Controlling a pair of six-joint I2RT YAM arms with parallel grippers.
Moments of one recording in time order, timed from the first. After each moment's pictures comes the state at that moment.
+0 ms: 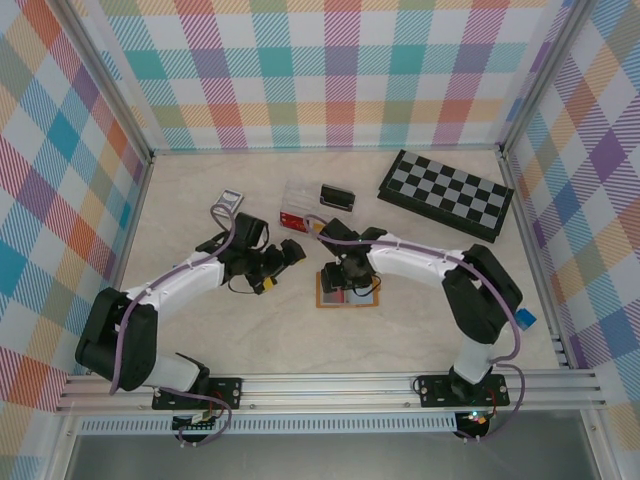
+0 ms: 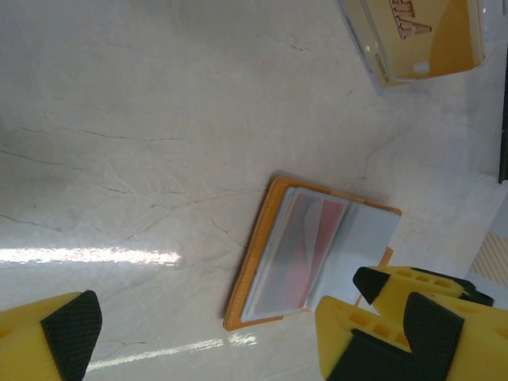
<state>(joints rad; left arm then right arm) -0.43 1.41 0.83 -0.43 0.36 -0.99 0.82 1.79 1.21 -0.74 -0.02 0.61</state>
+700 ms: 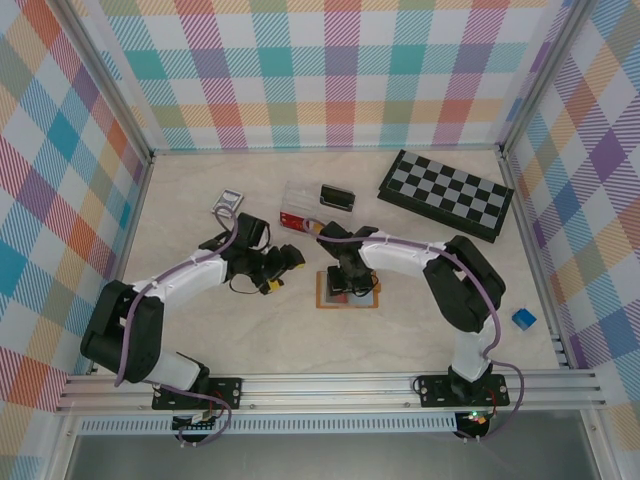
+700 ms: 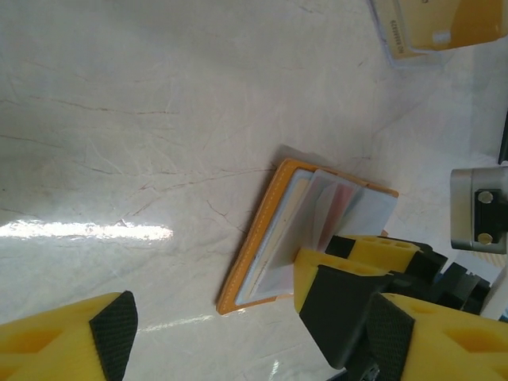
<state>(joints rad) -0.43 1.46 0.84 -0.42 0.46 -0.99 0.80 1.89 1.23 -0.78 -0.05 0.63</state>
